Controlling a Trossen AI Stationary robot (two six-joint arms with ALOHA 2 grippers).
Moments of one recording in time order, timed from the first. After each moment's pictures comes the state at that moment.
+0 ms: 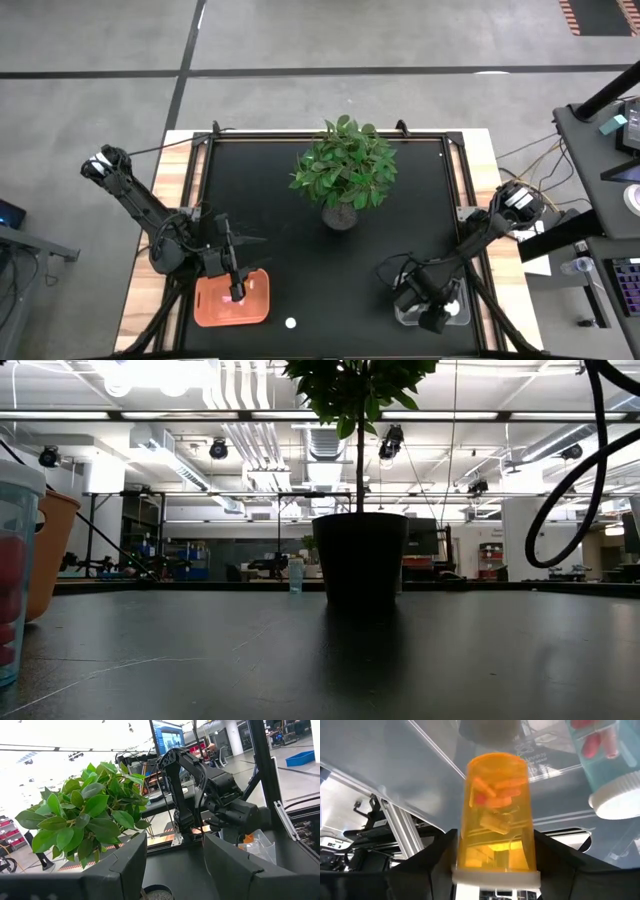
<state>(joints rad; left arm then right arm) -0.83 1.09 0.67 0.65 -1.04 0.48 0.66 1.75 1.07 -1.12 -0.73 1.06</state>
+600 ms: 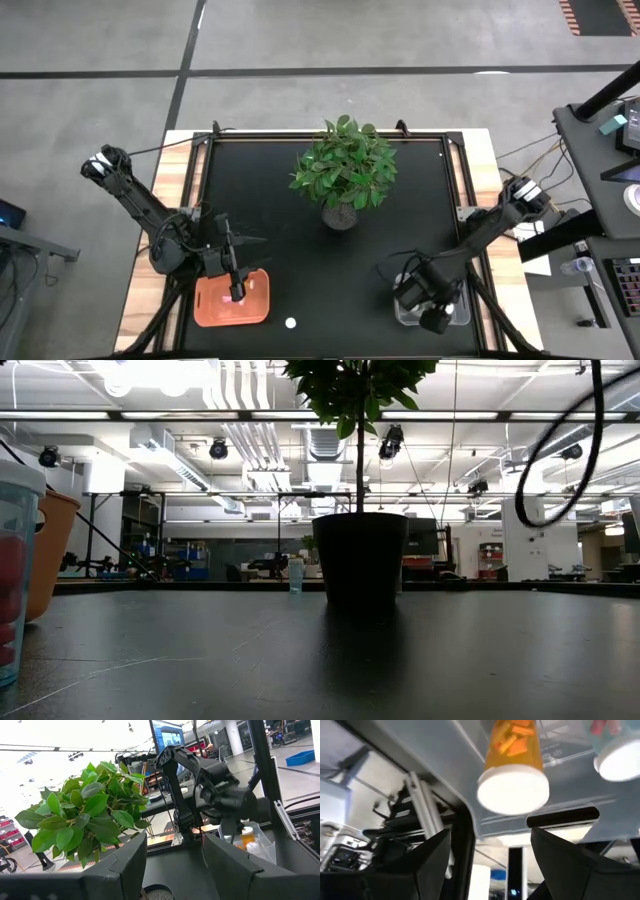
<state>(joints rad) -0.83 1.09 0.66 0.65 -1.04 0.48 0.66 1.66 1.11 -1.13 -0.73 1.12</state>
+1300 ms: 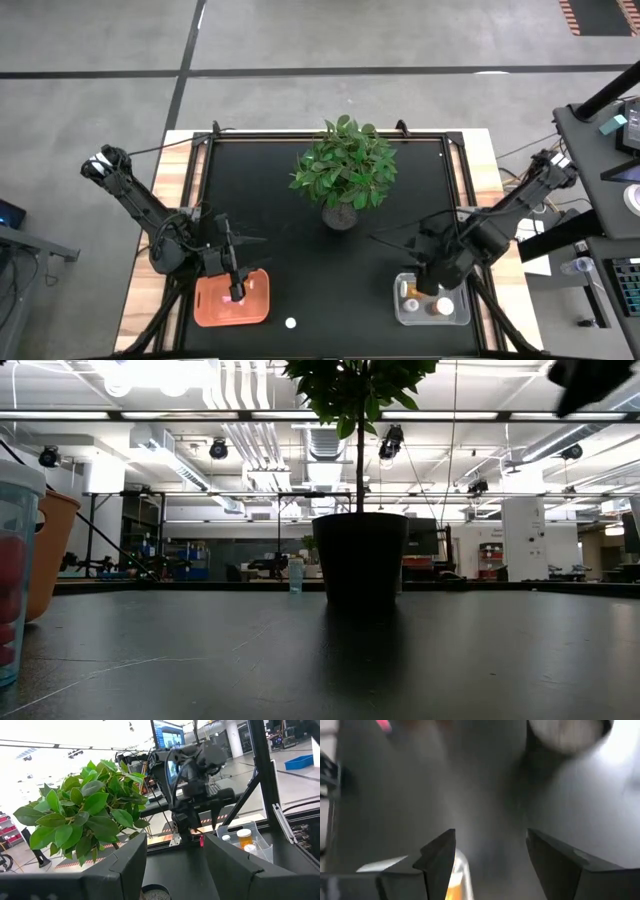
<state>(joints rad) -0.83 1.09 0.66 0.65 -1.04 0.45 0.70 1.21 1.02 -0.90 0.43 0.78</state>
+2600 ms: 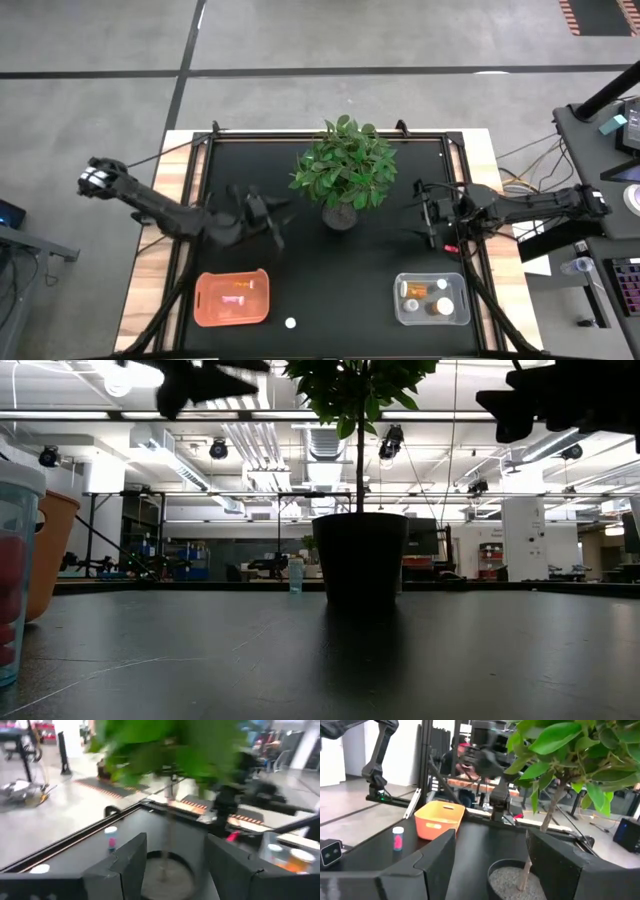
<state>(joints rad) -0.39 1.18 0.66 0.44 -0.88 -0.24 0.02 0.50 0.16 0.44 -0.17 -0.17</state>
